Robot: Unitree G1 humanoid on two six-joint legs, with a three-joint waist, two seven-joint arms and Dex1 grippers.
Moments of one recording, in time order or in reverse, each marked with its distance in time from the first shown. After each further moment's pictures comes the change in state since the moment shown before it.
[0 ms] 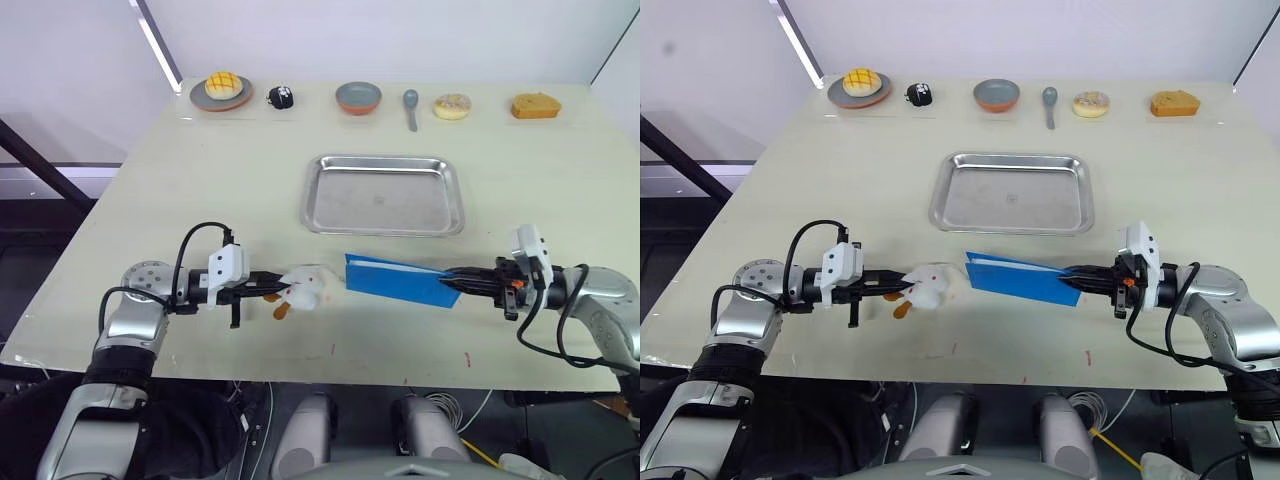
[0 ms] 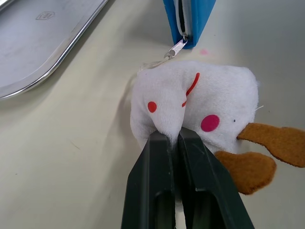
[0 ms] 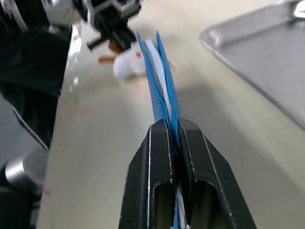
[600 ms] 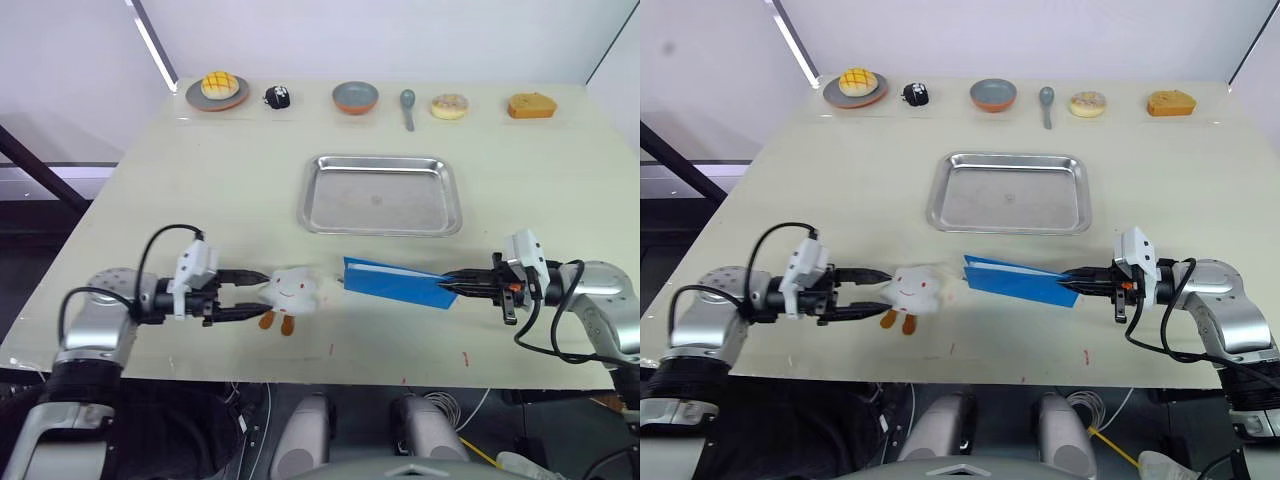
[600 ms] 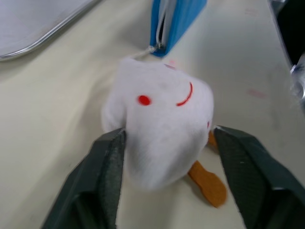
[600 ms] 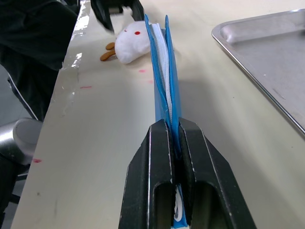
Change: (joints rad) left arm 0.086 0.146 0.130 -0.168 -0.271 0.419 -0.119; right arm -0.037 -0.003 0.034 0.070 -0.083 -0.172 0.075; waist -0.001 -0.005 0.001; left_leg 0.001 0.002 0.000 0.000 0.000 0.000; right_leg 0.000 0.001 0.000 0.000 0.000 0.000
